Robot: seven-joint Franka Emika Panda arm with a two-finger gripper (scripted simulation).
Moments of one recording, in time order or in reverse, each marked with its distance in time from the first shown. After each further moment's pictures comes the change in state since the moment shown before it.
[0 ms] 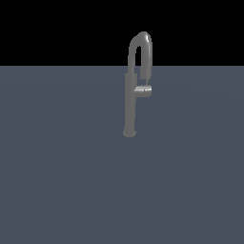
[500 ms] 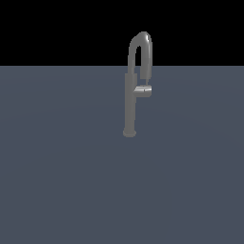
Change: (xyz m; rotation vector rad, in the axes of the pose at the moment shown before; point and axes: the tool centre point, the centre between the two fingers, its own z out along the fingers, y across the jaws) arm 0.058 -0.003 -0.004 0.126 -0.145 0.129
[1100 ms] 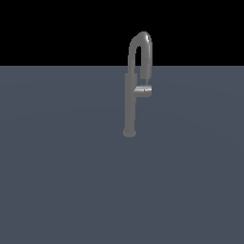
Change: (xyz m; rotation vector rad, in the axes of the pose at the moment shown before) arm 0.071 -0.002 -0.004 0.157 -0.179 0.157
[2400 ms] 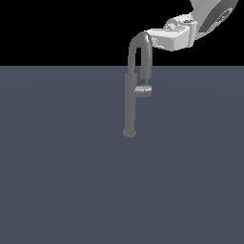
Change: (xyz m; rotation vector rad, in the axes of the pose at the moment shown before) arm 0.168 0.015 0.011 0.389 -0.440 0.384
